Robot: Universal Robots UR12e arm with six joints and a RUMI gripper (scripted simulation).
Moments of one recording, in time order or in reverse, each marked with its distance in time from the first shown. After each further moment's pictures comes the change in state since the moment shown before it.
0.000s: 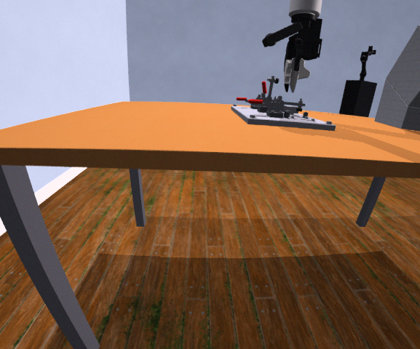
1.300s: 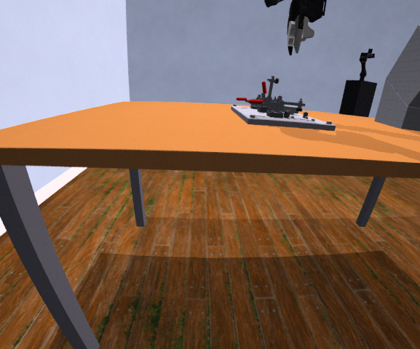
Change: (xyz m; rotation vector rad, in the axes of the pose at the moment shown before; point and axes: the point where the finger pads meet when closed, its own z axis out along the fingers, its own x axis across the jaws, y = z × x) arm 0.000 -0.004 -0.115 0.000 0.000 0.000
